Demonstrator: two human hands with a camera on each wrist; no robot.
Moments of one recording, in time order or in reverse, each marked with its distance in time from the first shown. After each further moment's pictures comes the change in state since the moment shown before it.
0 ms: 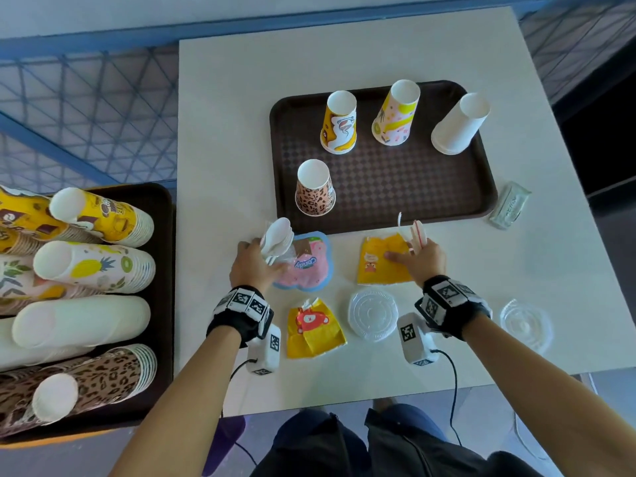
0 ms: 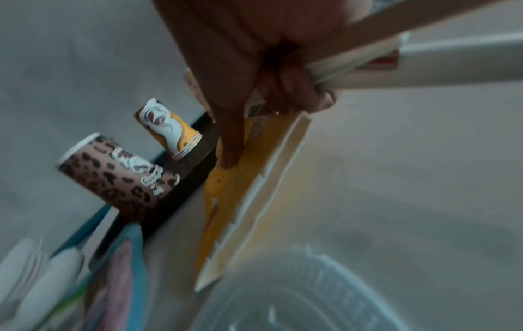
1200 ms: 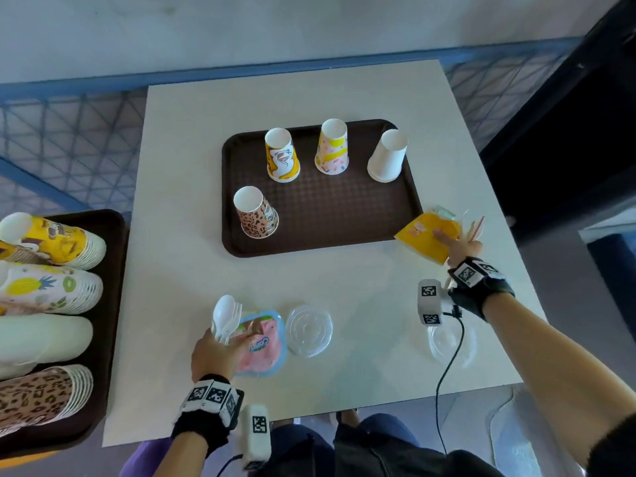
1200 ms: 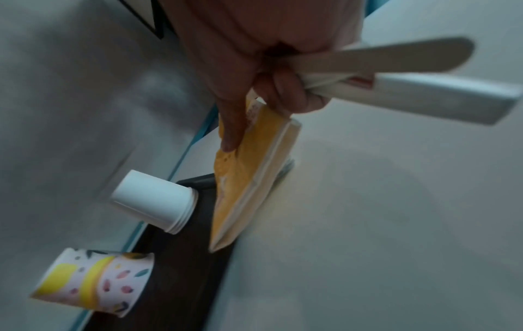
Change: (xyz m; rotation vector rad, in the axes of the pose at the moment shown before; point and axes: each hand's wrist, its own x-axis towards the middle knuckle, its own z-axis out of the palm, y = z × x) left_hand -0.106 -0.012 0.063 -0.254 0.050 -0.305; right_hand 0.088 0.070 -0.150 0.535 0.200 0.208
